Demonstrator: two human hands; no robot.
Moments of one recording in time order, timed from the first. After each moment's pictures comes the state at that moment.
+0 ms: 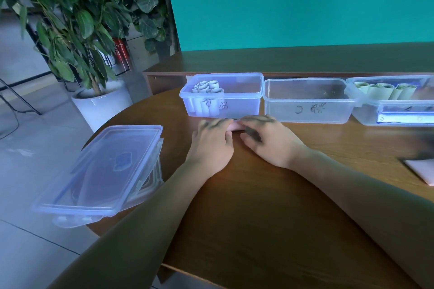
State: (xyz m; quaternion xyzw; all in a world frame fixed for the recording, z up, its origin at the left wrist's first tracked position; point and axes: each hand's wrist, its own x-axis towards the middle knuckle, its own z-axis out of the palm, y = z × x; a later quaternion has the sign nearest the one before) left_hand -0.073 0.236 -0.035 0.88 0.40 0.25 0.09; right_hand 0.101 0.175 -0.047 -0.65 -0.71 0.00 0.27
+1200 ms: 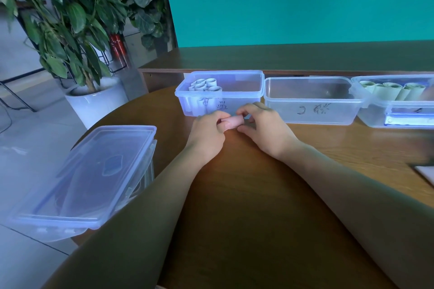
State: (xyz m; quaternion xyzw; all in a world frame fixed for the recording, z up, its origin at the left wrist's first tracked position) left_hand -0.058 0.279 -0.040 0.82 0.42 0.30 0.23; right_hand 0.100 0.203 -0.040 -0.67 -0.65 0.02 0.35
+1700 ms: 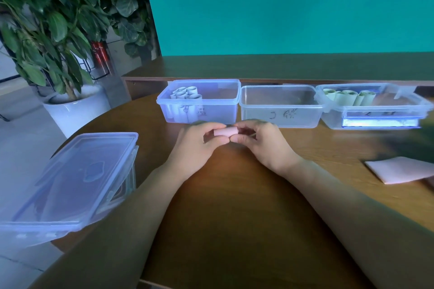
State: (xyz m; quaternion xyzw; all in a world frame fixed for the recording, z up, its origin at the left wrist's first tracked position) left_hand -0.063 0.236 -0.031 0.85 0.28 0.36 0.26; right_hand 0.109 0.142 -0.032 -0.66 -0.61 0.10 0.43
